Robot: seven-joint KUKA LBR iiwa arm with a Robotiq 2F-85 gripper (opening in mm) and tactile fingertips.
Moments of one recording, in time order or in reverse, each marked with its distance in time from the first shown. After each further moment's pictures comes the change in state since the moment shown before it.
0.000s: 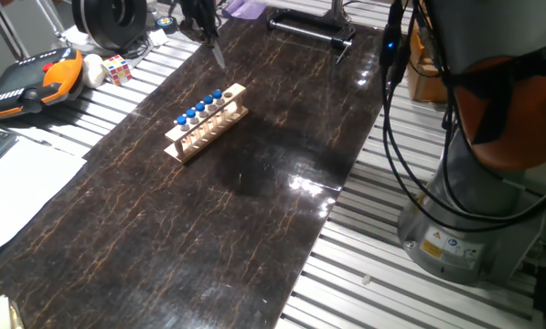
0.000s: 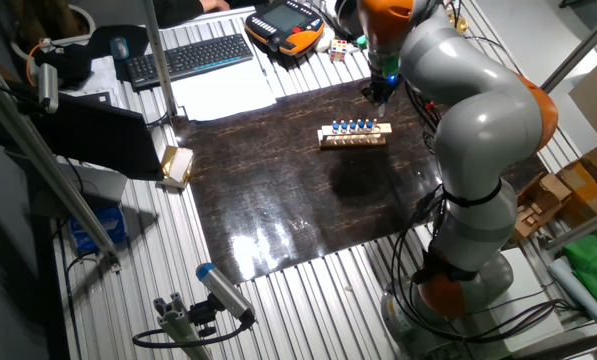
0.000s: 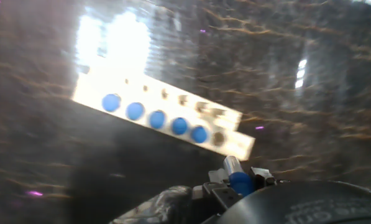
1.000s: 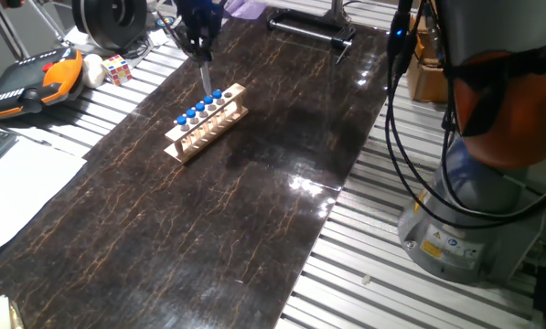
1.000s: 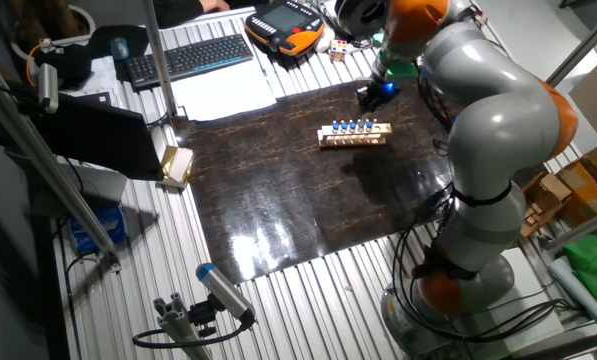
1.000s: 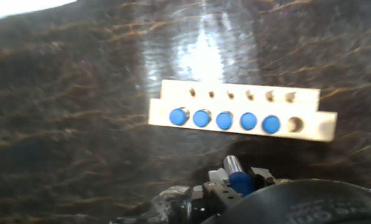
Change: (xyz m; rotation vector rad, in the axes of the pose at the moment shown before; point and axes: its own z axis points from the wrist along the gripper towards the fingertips) arm 0.002 0.027 0.006 -0.218 -0.020 0.183
